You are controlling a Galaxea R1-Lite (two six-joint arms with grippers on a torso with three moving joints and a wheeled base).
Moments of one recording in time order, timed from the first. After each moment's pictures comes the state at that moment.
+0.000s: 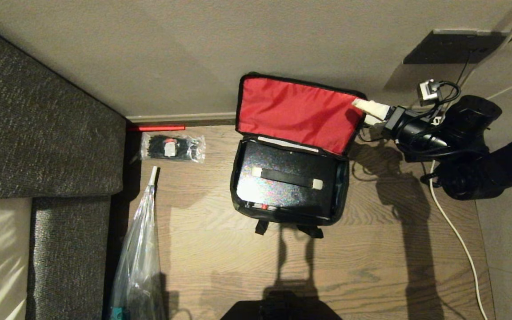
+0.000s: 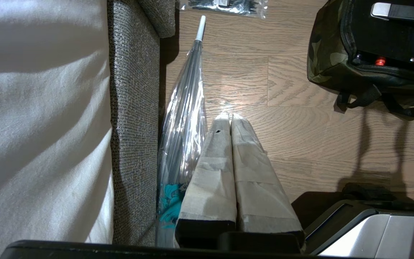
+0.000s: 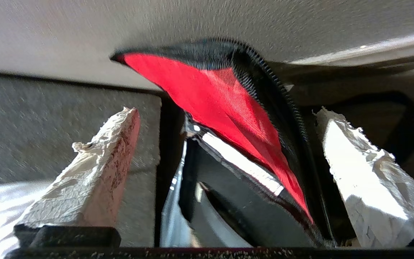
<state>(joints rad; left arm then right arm) 0.00 0.00 0.00 0.00 0.01 0.00 0.04 2.13 -1.22 -1.29 0.75 0.74</state>
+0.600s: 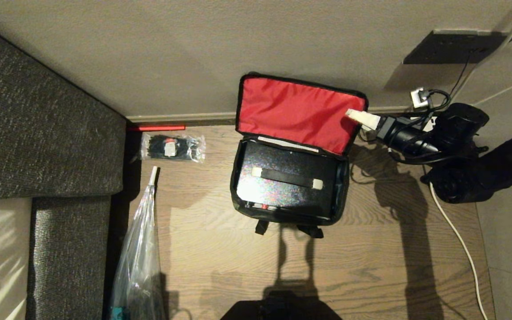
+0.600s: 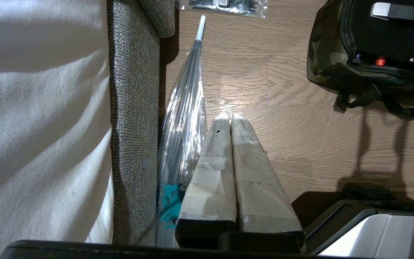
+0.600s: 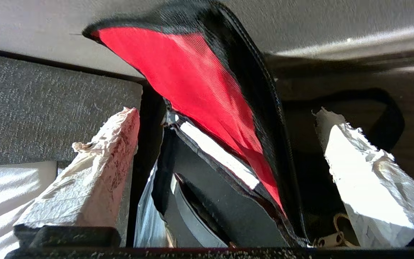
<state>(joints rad) 0.00 0.00 0.00 0.00 0.01 0.00 0.05 2.17 -1.22 -1.29 0.75 0.64</state>
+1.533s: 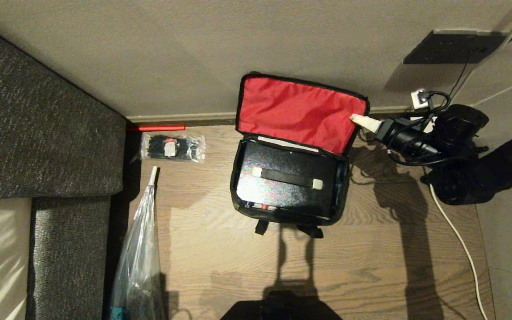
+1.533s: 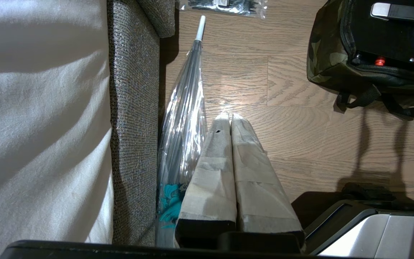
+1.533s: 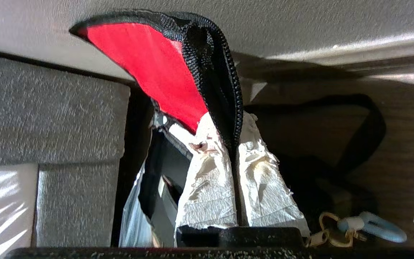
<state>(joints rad) 0.00 0.00 0.00 0.00 0.01 0.00 0.05 2.16 -1.20 -1.29 0.71 0.58</state>
